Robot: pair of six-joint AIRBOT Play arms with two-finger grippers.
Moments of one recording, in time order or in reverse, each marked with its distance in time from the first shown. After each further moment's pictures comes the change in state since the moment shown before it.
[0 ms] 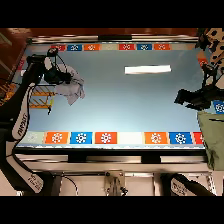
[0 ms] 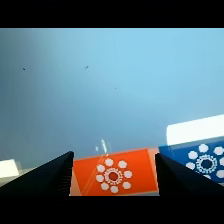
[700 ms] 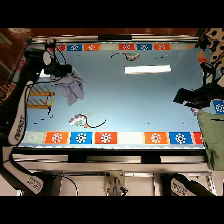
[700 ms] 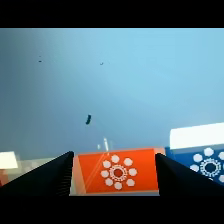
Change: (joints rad) left arm -0.065 0.105 0.043 0.022 0.055 -0.063; right arm 0.000 0.007 0.035 0.043 0.035 -0.067
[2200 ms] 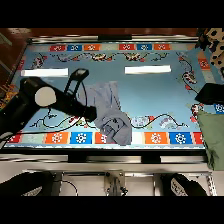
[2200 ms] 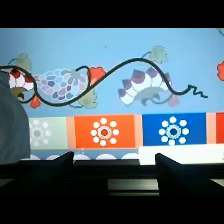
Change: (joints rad) left arm -0.429 0.618 -0.651 -0.277 -0.231 0.019; right arm 0.000 0.189 0.269 -0.050 0.369 -0.079
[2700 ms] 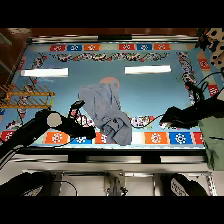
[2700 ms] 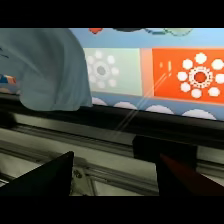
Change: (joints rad) left arm 0.073 0.062 -0.483 -0.259 0.304 0.039; right arm 0.000 -0.033 -0.510 0.323 -0.114 0.010
